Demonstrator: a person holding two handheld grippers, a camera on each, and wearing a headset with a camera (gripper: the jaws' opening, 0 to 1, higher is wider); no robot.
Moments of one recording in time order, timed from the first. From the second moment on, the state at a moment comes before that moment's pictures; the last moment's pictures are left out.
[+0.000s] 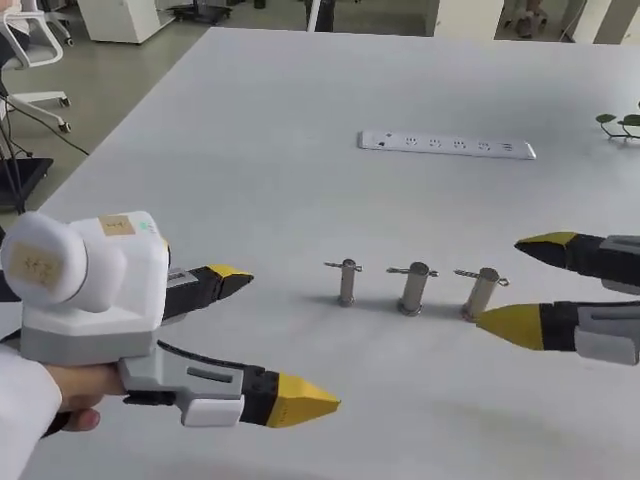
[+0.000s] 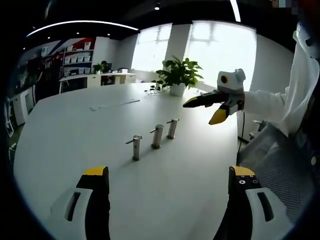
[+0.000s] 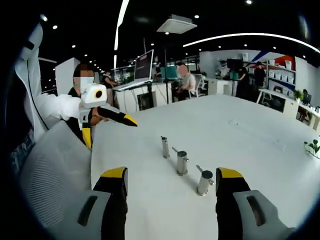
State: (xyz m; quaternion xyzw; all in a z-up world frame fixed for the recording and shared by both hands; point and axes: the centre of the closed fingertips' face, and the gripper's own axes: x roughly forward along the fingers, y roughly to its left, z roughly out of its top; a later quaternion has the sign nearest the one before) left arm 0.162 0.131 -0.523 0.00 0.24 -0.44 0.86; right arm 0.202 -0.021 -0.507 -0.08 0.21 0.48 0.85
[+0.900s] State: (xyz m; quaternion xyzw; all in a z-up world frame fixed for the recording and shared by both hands) left arm 0.129 0.125 -0.529 -0.02 0.27 -0.44 0.86; right arm 0.153 -0.078 -0.532 -0.01 0.29 0.35 0.89
